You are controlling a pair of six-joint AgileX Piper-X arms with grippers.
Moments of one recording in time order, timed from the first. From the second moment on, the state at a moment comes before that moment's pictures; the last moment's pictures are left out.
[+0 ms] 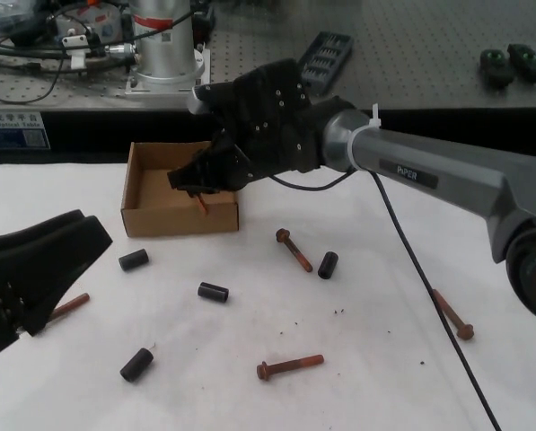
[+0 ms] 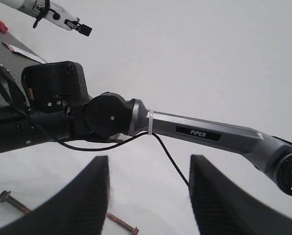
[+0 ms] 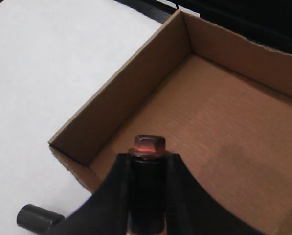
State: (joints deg) left arm -6.8 58.5 -7.7 -59.0 43.9 -41.6; right arm 39.2 139.9 -116.0 19.2 -20.3 5.2
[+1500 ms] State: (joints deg) left arm -6.8 47.6 -7.7 -51.6 47.8 -39.4; right arm 36.0 141.7 -121.3 18.6 -26.6 6.4
